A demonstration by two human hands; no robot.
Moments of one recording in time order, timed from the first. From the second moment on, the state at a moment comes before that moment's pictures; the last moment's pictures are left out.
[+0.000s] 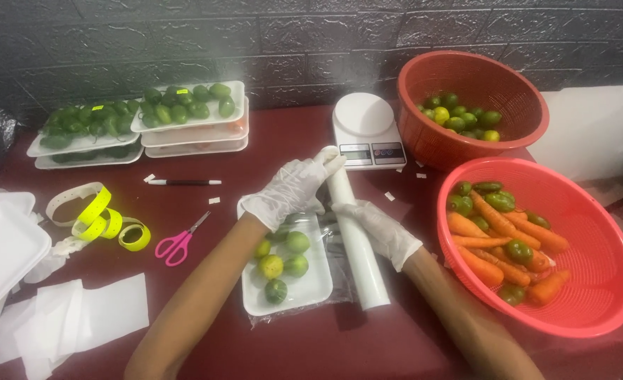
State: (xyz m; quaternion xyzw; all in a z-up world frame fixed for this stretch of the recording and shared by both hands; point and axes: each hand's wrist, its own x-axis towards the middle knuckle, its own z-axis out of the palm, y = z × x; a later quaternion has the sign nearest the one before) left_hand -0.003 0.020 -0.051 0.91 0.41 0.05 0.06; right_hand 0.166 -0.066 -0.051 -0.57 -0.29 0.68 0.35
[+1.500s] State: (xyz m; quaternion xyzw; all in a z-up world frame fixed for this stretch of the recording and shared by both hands) left_hand -0.007 -0.050 -0.104 0.92 0.34 0.19 0.09; right_hand 0.171 -0.065 -0.047 -0.47 -0.31 0.75 0.35
